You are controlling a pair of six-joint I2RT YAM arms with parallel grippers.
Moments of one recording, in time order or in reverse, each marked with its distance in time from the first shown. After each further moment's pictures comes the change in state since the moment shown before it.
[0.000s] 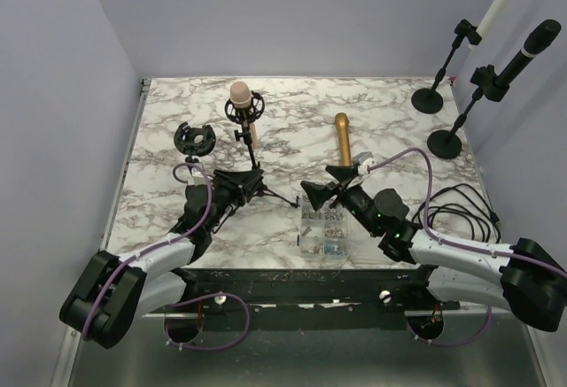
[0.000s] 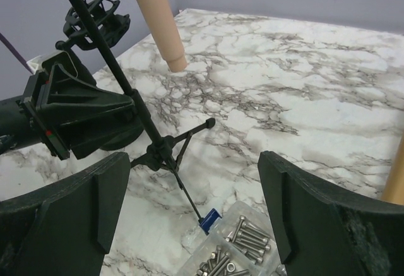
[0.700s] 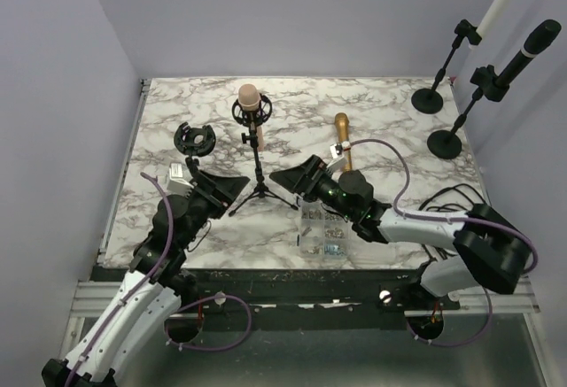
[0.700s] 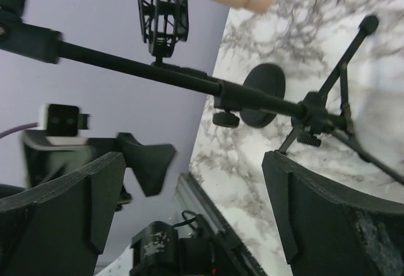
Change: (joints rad) left arm 0.005 -0.660 0.149 -0.880 -0.022 0.433; right arm -0.002 0.300 0.229 -0.098 -0.148 0.863
